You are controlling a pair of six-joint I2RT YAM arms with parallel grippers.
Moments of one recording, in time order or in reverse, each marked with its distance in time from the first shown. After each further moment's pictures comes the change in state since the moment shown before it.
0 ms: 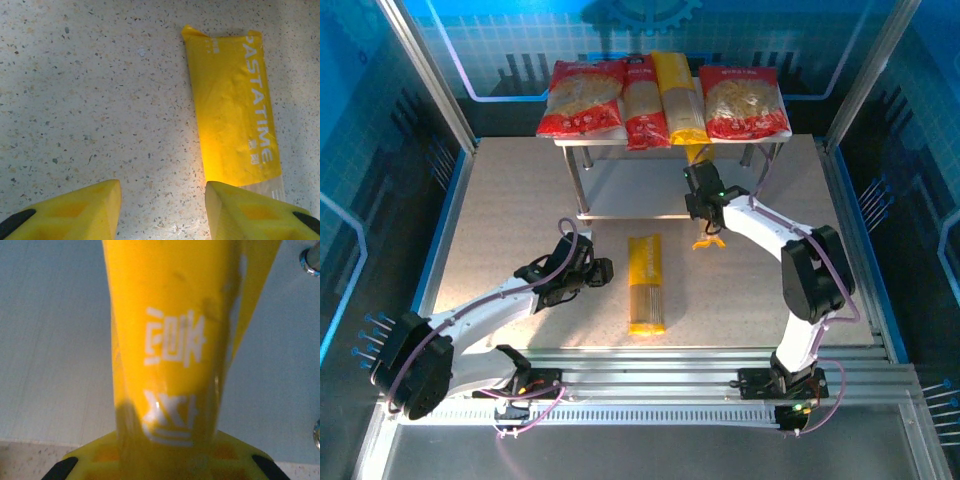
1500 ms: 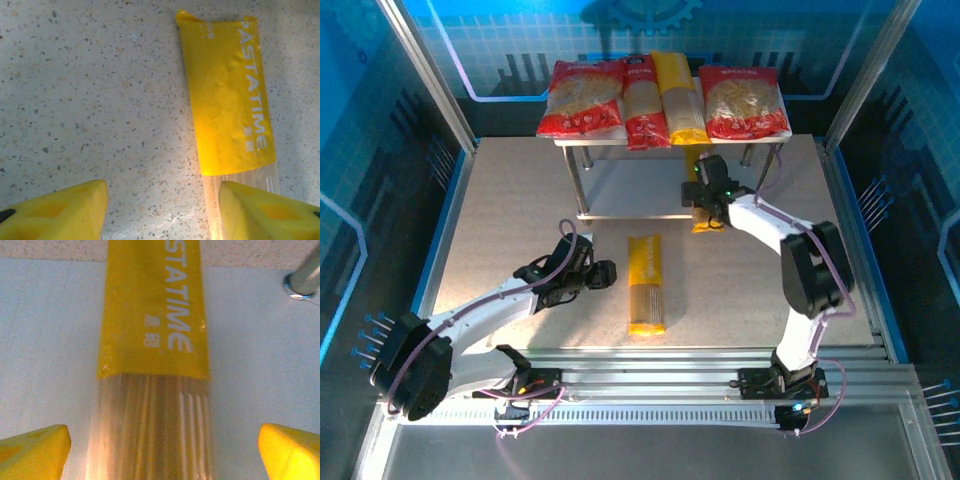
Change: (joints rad) left arm -0.001 -0.007 -0.002 -0.018 0.045 -0.001; right arm -0.064 -0.018 -0.065 0.184 -0.051 0.053
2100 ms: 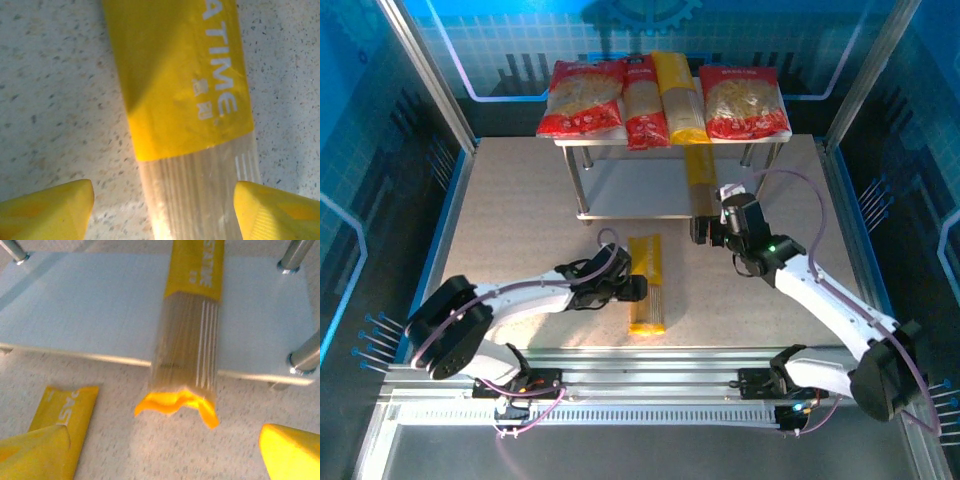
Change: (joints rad) left arm -0.214 0.282 0.108 0.063 -0.024 -0.109; right arm 0.115 -0.628 -0.382 -0.130 -0.117 0.046
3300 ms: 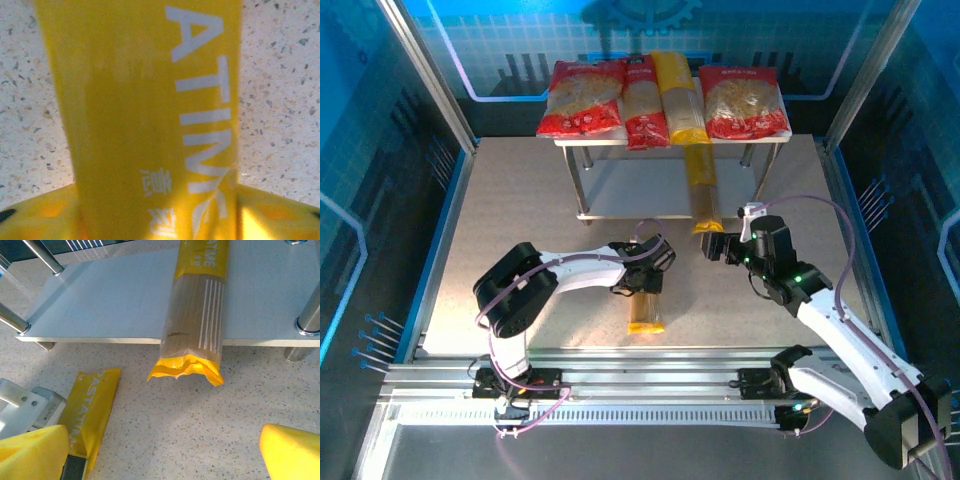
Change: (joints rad) left arm -0.081 0.382 0.405 -0.308 -0.145 -0.042; right arm -0.079 -0.249 -0.171 0.013 -0.157 0.063
